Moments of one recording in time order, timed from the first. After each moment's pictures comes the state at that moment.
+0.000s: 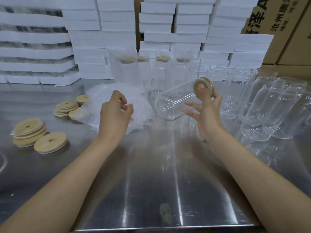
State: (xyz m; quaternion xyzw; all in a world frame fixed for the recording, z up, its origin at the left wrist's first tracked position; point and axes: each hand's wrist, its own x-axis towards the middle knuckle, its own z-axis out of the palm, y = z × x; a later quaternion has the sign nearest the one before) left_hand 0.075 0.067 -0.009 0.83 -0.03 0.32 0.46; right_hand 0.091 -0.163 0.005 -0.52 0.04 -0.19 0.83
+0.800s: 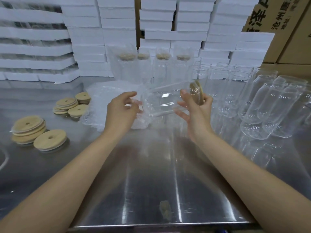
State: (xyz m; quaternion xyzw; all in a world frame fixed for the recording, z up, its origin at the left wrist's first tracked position) left_hand 0.070 0.052 0.000 0.77 -0.05 0.23 0.60; right_hand 0.075 -0.135 -0.004 -0.52 0.01 -0.19 0.83
